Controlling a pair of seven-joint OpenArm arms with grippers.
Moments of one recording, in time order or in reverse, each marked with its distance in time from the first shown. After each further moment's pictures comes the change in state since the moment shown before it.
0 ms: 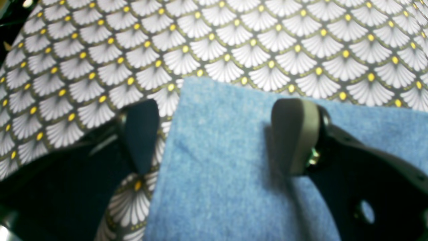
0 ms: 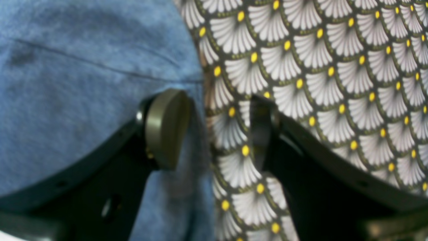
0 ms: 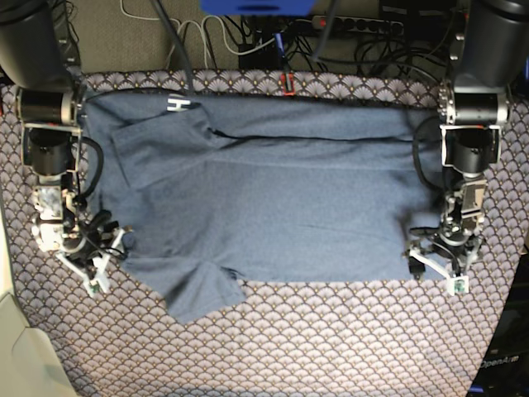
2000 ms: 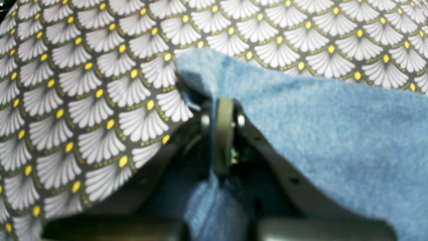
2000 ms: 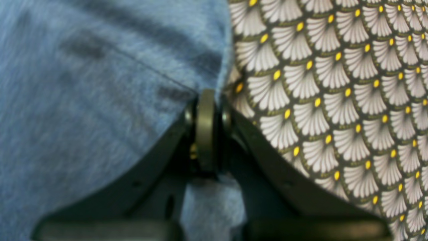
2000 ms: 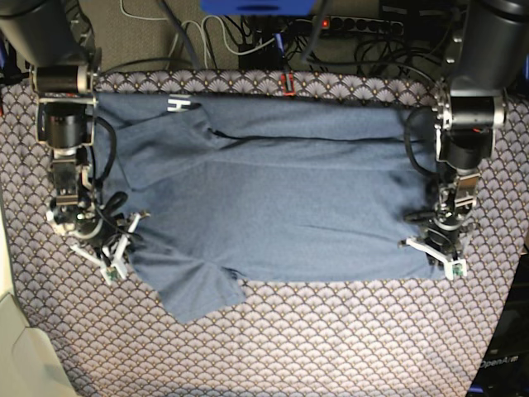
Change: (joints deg) left arm -0.7 1.3 -2.4 -10.2 -0.8 -0.3 -9.5; right arm -8.9 -2.5 -0.3 14.2 -0.3 0.2 -1.2
